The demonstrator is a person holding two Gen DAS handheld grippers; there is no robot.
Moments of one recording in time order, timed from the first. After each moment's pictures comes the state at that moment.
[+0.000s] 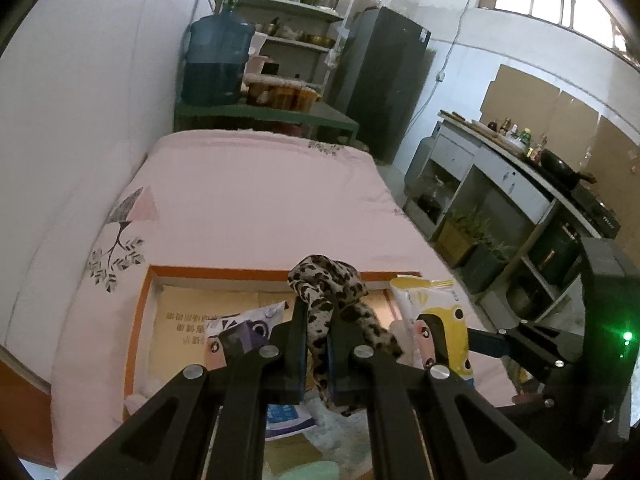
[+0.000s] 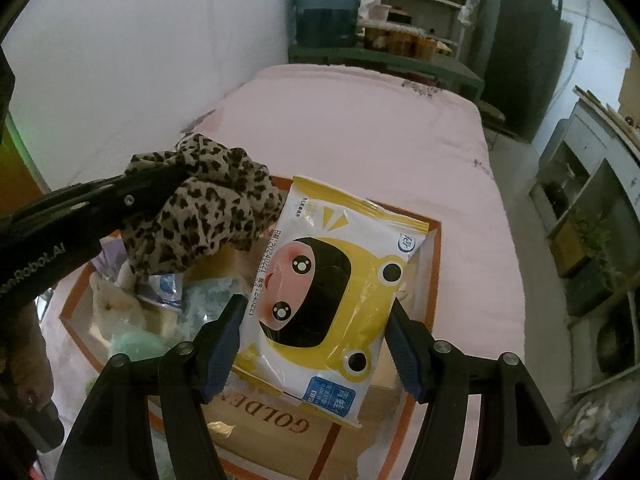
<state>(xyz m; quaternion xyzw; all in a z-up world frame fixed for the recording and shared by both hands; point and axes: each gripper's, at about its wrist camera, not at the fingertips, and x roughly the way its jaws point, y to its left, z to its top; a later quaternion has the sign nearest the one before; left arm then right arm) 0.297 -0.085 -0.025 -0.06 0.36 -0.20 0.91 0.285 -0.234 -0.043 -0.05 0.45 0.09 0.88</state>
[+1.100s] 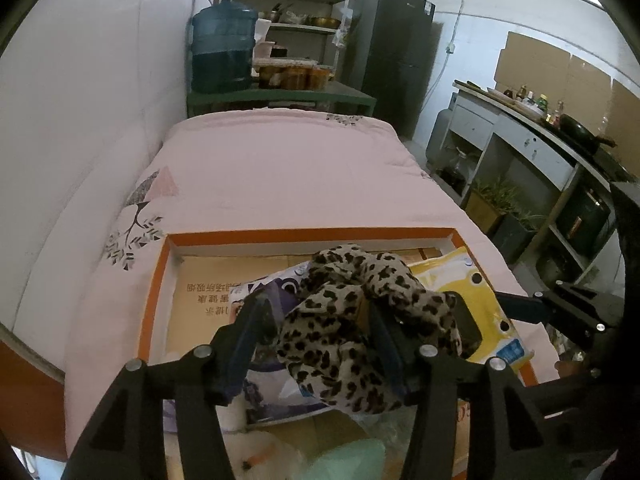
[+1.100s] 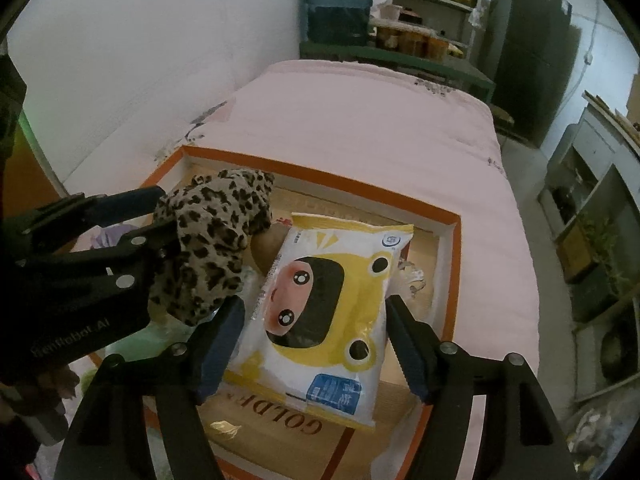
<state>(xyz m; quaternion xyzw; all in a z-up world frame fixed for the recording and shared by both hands) 0.289 -0.087 -0.051 0.00 0.38 -0.17 0.91 0.282 -0.226 -0.055 -0.06 0.45 0.11 0.89</state>
